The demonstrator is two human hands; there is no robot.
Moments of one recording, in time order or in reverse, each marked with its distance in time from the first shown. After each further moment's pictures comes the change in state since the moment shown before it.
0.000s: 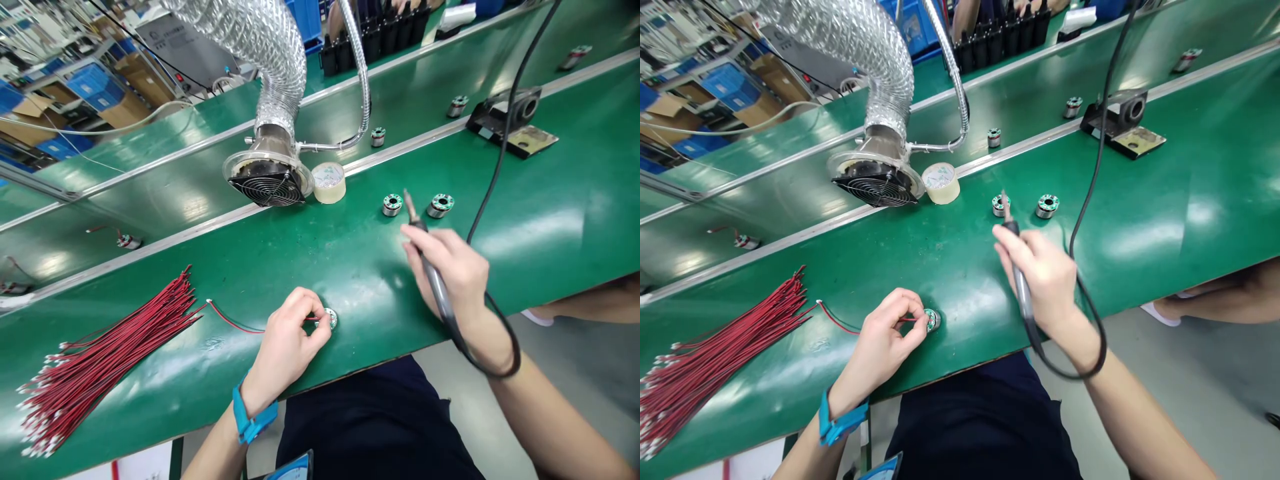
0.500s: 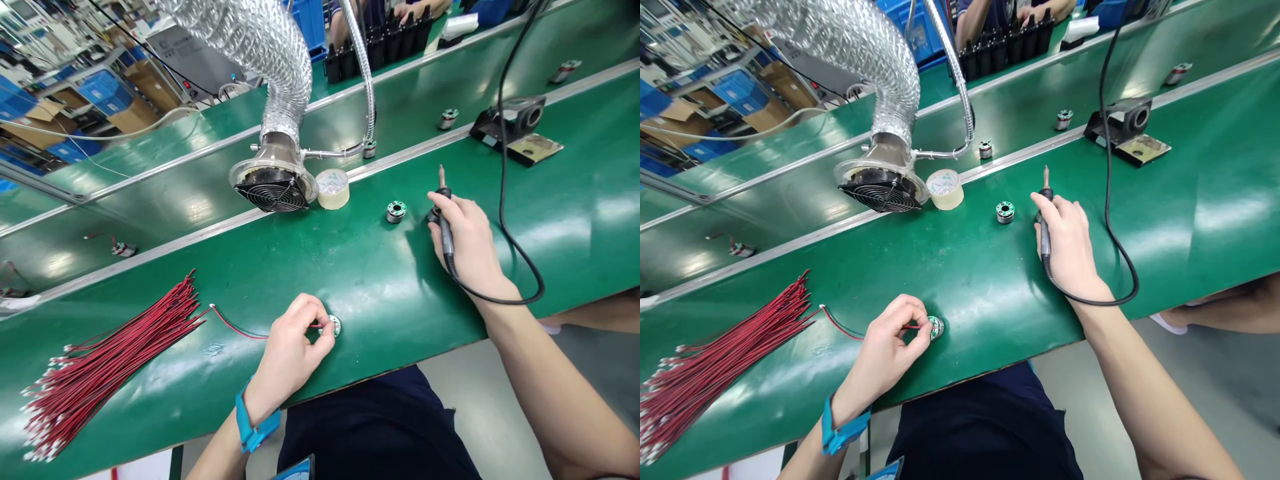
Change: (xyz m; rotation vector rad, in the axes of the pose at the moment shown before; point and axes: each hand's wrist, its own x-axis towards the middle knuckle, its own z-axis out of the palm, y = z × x) left_hand -0.002 0.002 -0.002 0.019 -0.023 -0.027; right_hand 0.026 0.074 0.015 -0.156 -0.204 0.076
